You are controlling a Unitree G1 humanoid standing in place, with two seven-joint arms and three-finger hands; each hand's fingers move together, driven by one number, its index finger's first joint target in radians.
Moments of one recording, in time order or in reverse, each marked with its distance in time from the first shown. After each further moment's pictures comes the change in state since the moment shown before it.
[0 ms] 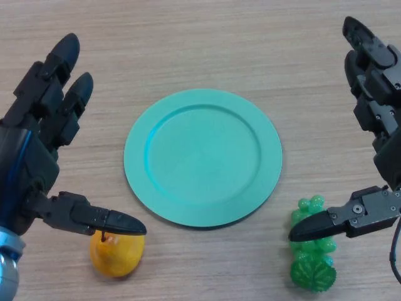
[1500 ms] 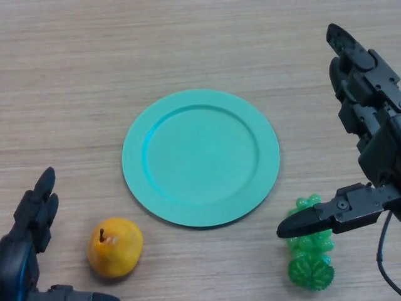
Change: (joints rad) left arm 0.220 -0.069 -0.008 0.695 0.244 -0.638 0.051; right arm -0.020 0.010 0.040 0.042 -0.002 0.002 -0.022
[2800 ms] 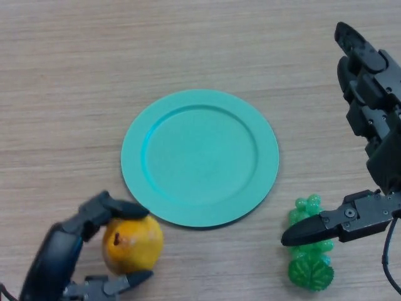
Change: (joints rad) left arm 0.013 0.036 -0.122 -0.152 0.114 -0.082 -0.046; right arm 0.030 -0.002 -0.004 -0.091 -0.003 0.042 -0.006
